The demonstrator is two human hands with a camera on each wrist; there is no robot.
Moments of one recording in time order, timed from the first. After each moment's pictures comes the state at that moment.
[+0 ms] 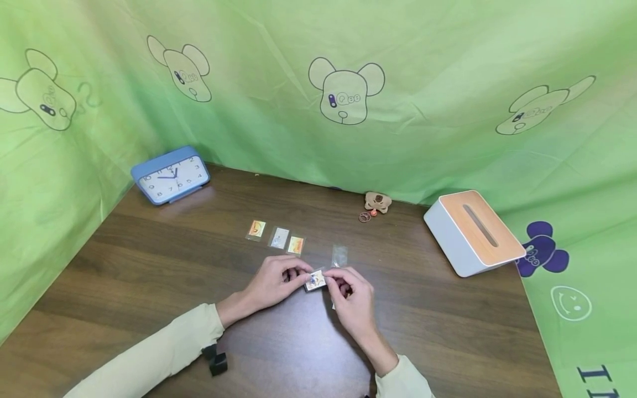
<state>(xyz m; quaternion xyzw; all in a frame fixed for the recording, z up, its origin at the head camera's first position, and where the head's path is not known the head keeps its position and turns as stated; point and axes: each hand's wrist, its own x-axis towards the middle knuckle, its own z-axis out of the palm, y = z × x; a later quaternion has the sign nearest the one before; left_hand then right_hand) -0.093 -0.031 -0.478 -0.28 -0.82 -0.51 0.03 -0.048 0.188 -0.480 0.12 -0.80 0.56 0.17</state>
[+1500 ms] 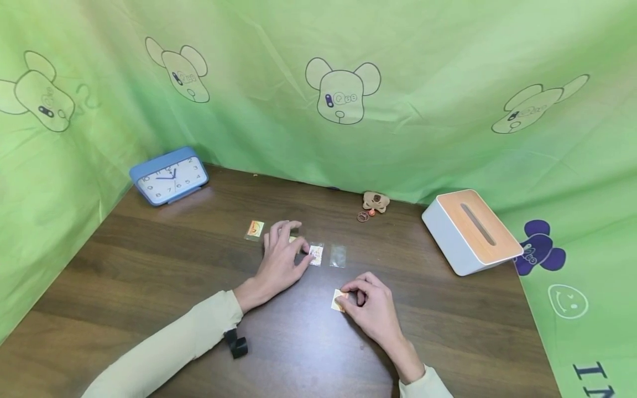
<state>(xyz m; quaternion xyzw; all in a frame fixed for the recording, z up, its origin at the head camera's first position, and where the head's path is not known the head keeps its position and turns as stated) -0.120 -0.006 -0.481 -0.19 -0.93 -0.29 0.15 -0.042 0.242 -0.480 0.16 -0.89 0.40 0.13</state>
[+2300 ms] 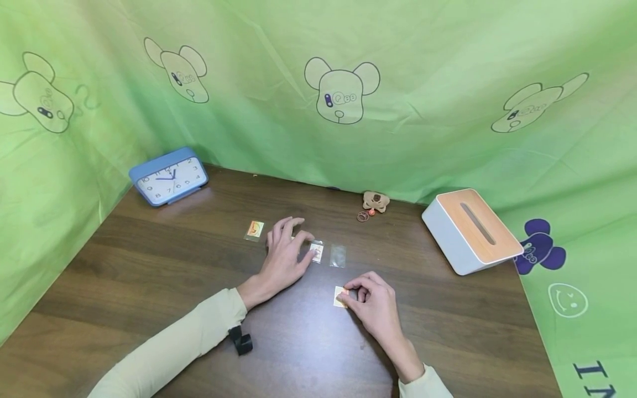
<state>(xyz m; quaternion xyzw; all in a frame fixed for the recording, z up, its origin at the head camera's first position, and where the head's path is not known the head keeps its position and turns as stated) -0.127 0.000 -0.482 -0.19 -0.92 -0.32 0.14 -0.044 0.242 -0.480 0.14 -0.90 0.38 0.16</state>
